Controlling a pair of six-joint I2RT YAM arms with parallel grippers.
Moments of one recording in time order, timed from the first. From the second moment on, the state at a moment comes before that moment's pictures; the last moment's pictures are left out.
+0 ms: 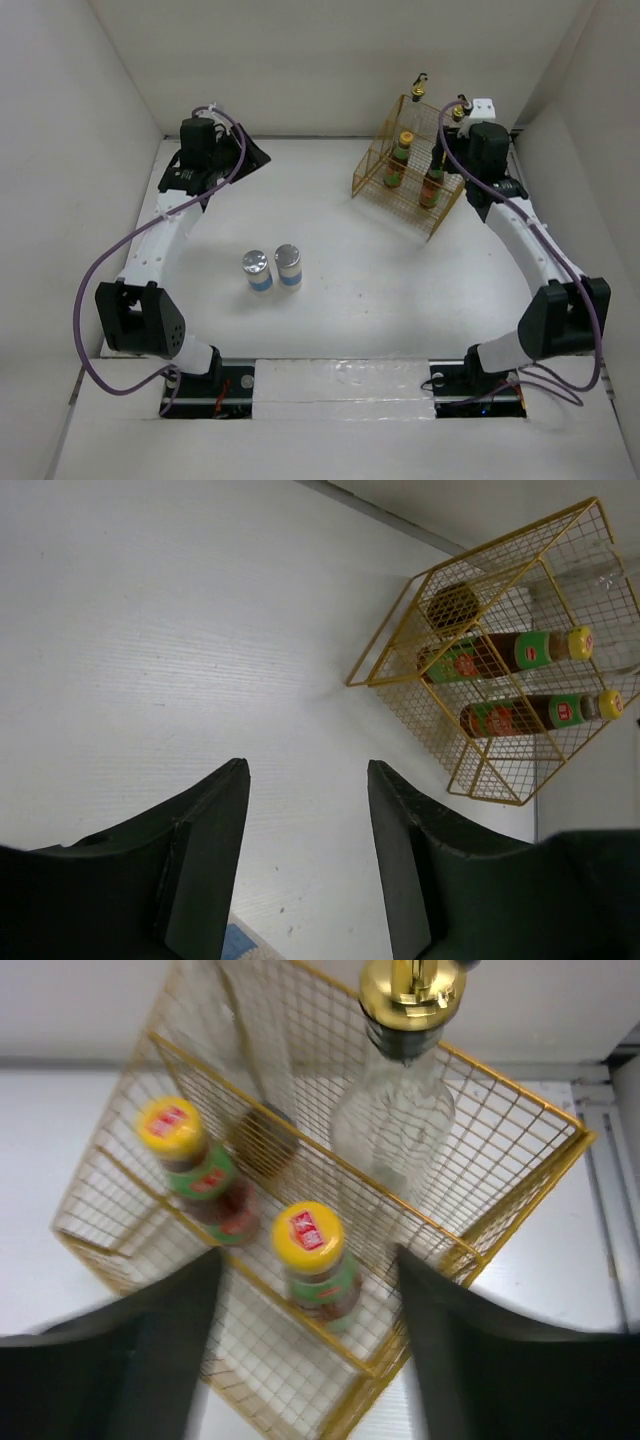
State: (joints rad) left arm -0.14 1.48 1.39 -0.41 0.26 -0.61; right arm 0.13 1.48 1.27 -0.10 0.07 0.08
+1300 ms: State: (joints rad) left arm -0.14 1.40 1.45 -0.44 0.19 -0.59; right arm 0.99 1.81 1.33 -0.09 -0.07 -0.07
